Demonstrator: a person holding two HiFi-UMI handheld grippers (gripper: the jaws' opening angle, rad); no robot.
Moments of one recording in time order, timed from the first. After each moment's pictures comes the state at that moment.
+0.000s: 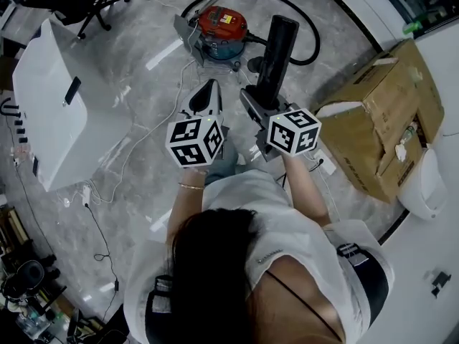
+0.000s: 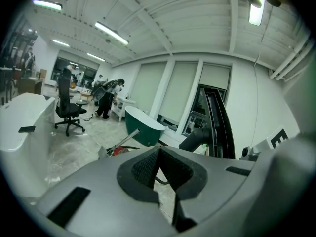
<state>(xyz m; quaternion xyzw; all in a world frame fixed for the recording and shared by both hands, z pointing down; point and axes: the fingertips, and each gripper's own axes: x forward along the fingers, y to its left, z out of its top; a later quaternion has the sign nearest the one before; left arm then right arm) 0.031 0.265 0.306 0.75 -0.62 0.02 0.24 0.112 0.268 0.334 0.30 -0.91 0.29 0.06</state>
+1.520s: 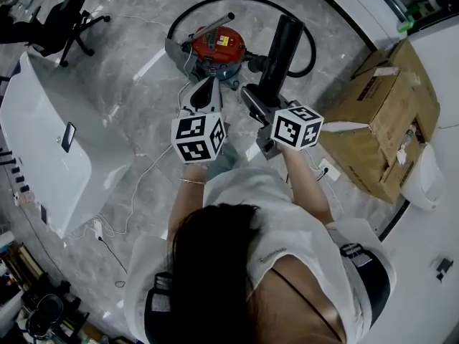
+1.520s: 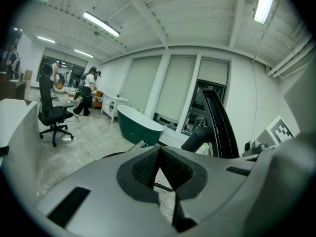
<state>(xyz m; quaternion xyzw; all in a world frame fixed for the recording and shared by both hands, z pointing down) -0.048 0.067 0.334 0.78 -0.58 0.05 0.22 0.036 0.083 0.357 0.35 -0.87 0.35 0.04</state>
